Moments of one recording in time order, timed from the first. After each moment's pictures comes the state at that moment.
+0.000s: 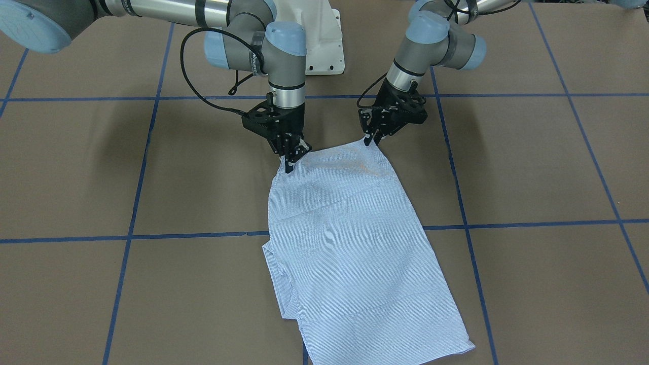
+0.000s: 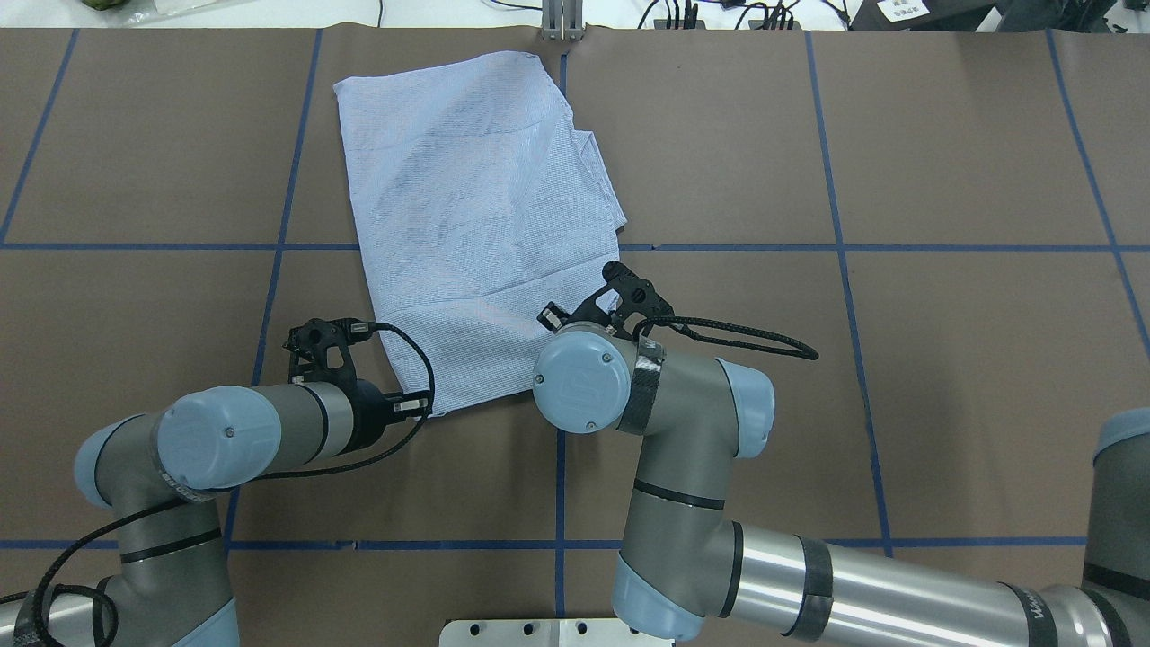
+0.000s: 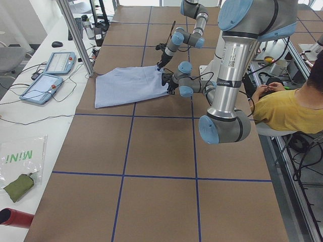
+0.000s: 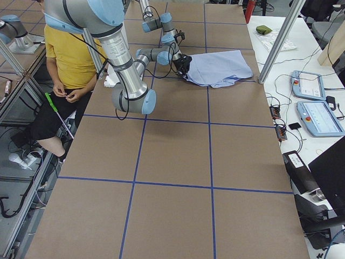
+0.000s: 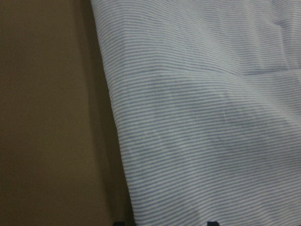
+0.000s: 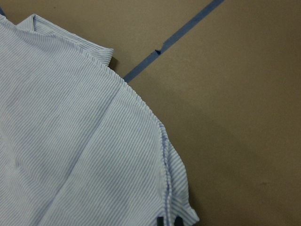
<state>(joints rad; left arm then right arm) -0.35 -1.83 -1.80 -2.21 -1.56 -1.47 0.34 -0.84 1.56 -1.49 1.35 2.06</state>
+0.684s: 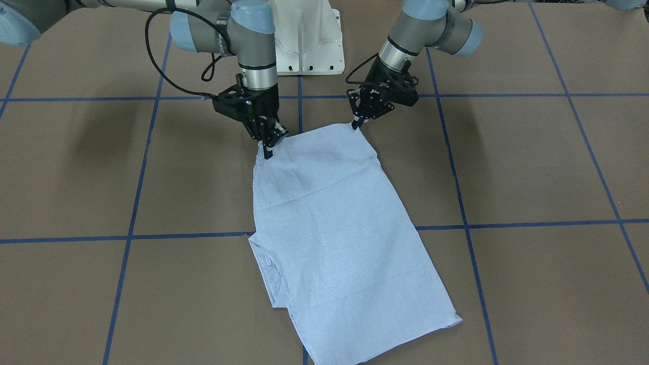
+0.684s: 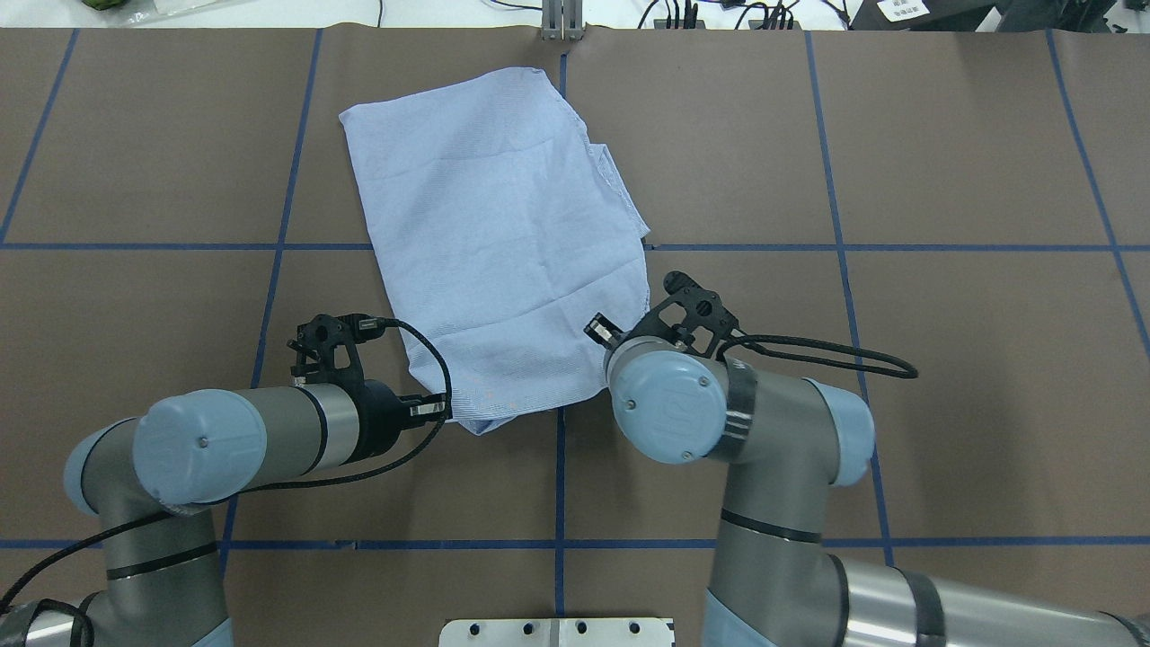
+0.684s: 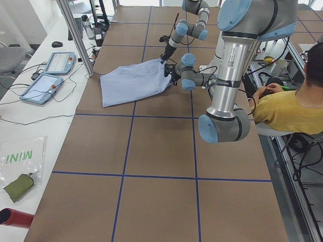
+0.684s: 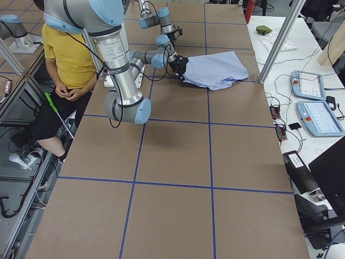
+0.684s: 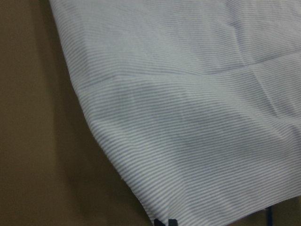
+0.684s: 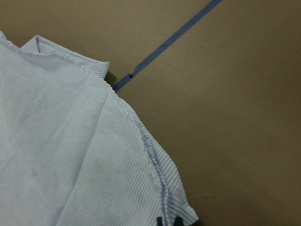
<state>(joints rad) -0.33 -1.84 -1.93 -2.19 -1.57 -1.47 0.32 -1.04 1.84 -1.50 1.34 2.05</state>
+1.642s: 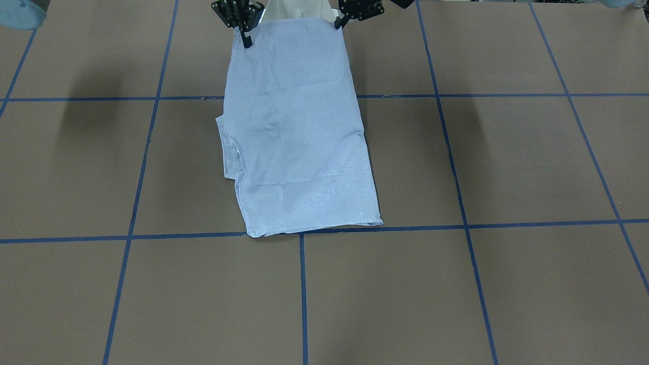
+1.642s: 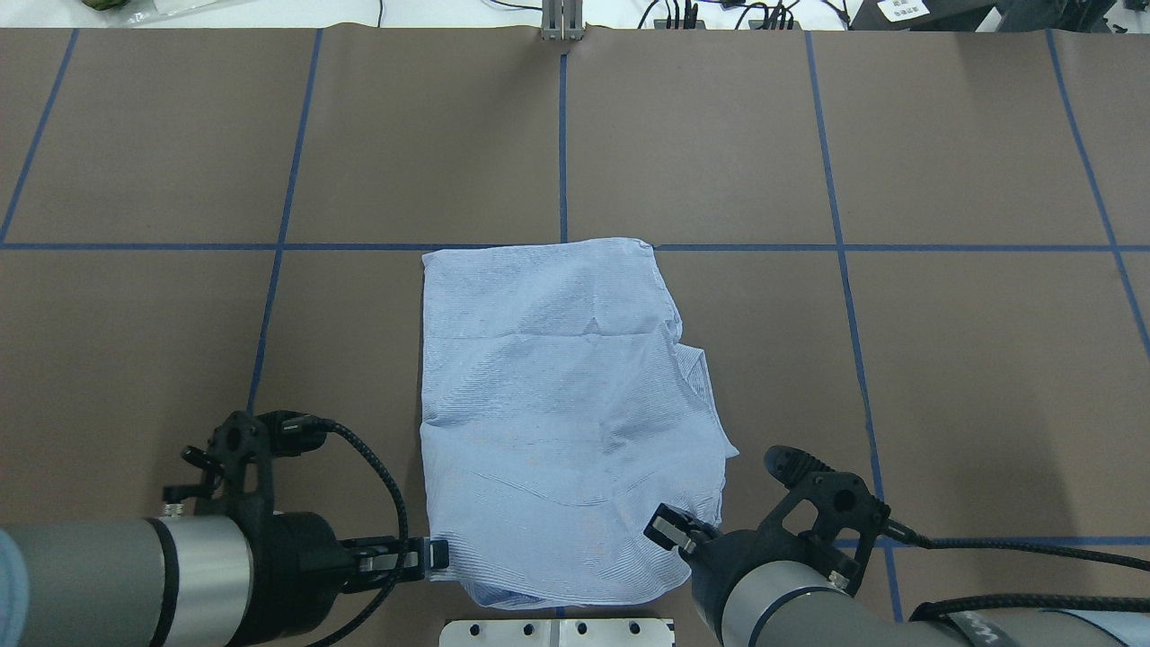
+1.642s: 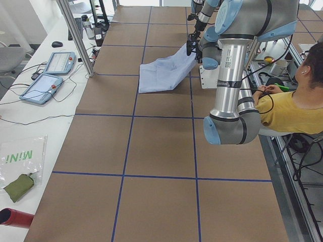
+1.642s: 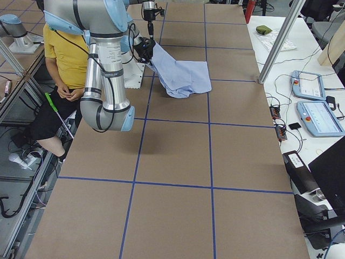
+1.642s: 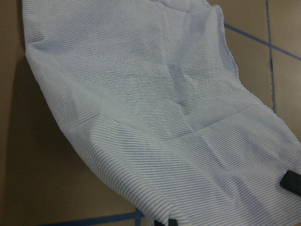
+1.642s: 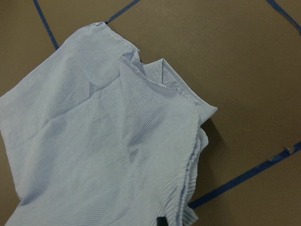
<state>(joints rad) -0.14 -1.76 -2.43 -1.90 -1.60 -1.59 -0.03 -1.18 2.44 -1.95 1.19 2.13</state>
